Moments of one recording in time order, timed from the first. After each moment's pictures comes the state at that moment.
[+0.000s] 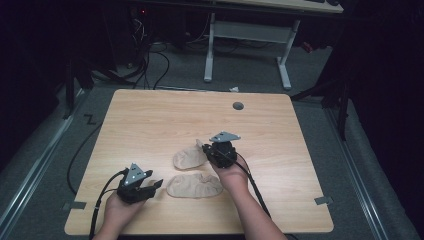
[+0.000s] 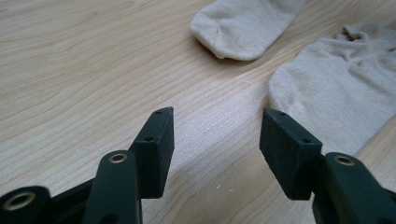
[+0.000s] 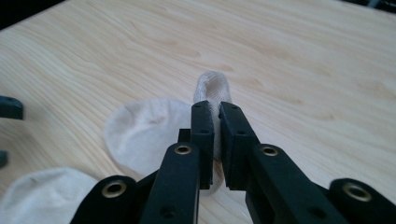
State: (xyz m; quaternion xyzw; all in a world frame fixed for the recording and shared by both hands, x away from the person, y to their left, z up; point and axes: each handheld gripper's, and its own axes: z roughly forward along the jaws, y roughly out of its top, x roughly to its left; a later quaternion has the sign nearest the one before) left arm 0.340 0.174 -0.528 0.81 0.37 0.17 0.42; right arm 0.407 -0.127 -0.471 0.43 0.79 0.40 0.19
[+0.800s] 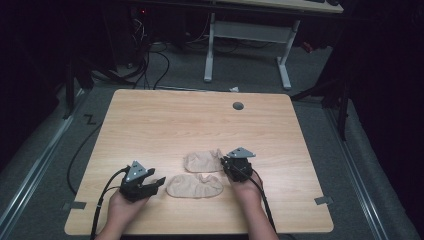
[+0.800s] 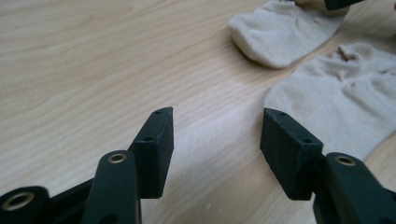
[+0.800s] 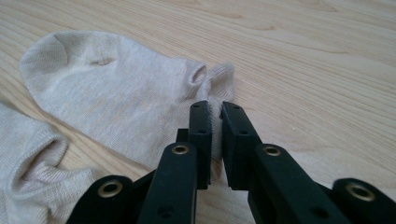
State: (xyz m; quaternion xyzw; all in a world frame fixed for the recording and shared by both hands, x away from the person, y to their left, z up) left arm 0.346 0.165 -0.522 0.80 0.38 0.16 0.43; right arm 0.382 -0.175 -0.519 0.47 0.77 0.36 0.23
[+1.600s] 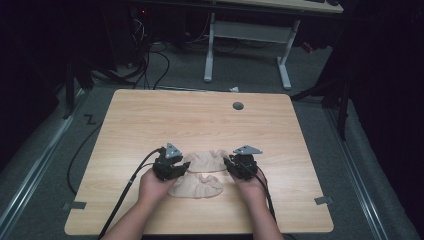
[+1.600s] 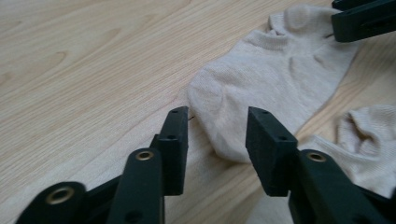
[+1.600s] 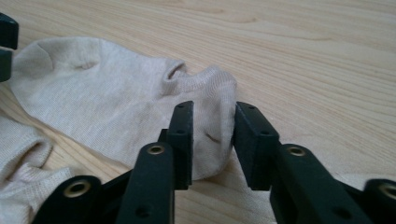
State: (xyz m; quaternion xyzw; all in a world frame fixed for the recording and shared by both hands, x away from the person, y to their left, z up) left arm 0.404 0.077 -0.513 0.83 0.37 0.14 0.38; right arm 0.391 -0.192 -0.520 0.49 0.77 0.36 0.20
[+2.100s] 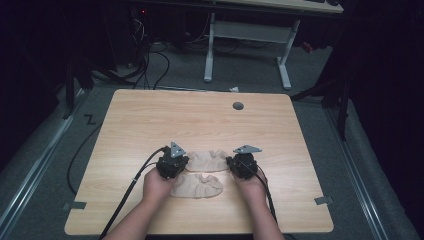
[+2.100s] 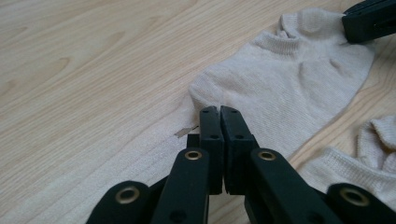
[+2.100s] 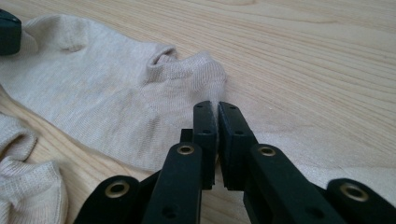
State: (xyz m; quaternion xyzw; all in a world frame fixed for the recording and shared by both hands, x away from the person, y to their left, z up) left arm 0.405 0.070 -0.515 0.83 0.37 0.17 0.38; right arm 0.396 -0.195 -0.525 0.50 0.77 0.34 0.19
